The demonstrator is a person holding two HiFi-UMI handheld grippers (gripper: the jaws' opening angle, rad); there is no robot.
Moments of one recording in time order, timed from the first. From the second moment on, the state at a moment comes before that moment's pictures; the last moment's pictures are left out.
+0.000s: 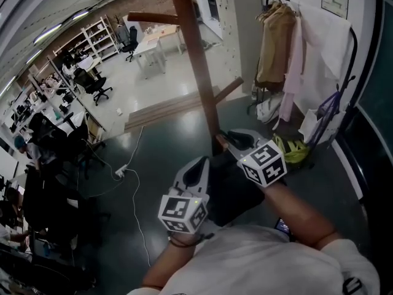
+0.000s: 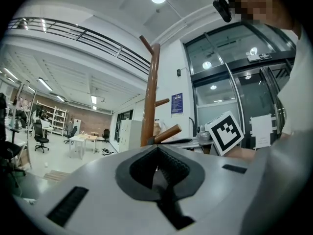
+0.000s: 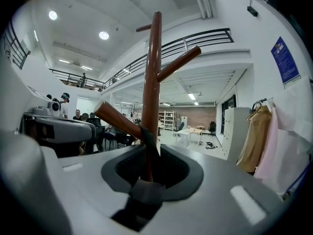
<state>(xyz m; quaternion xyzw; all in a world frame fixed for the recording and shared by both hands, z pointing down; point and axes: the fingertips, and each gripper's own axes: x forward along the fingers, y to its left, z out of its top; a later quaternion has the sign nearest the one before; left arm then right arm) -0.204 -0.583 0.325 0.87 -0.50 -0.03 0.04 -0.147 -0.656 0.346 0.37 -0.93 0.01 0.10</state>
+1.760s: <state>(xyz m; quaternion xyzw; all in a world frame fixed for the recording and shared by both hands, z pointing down) -0.208 -0.502 0.322 0.85 -0.52 -0.05 0.05 -0.106 -0.561 0.289 0.36 -0.93 -0.02 0.00</state>
